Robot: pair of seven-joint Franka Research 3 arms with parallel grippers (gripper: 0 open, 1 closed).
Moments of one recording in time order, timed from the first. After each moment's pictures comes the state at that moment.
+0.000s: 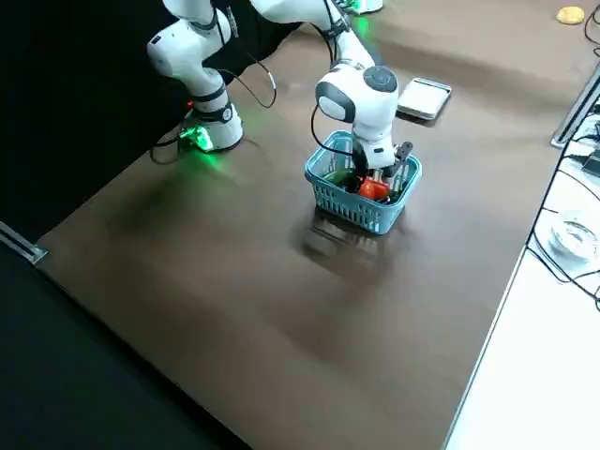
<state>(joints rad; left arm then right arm) -0.17 0.06 -0.05 -1.63 0.02 1.46 1.13 -0.09 0.35 0.04 -2.10 0.00 2.38 -0.06</state>
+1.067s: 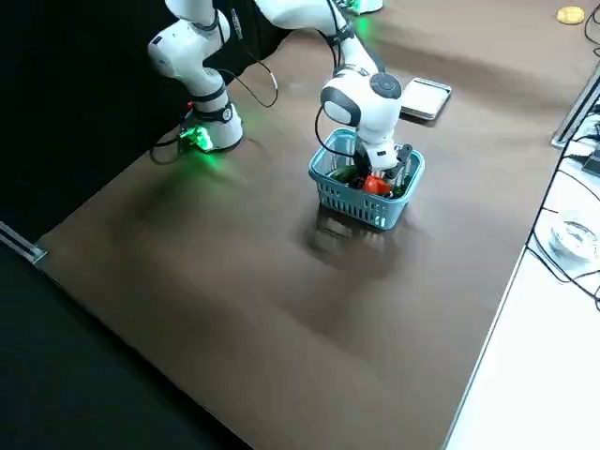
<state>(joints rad) -0.17 0.09 -0.06 -1.63 -0.01 1.48 1.34 -0.05 0.40 0.03 -2.10 0.00 2.38 -0.05</state>
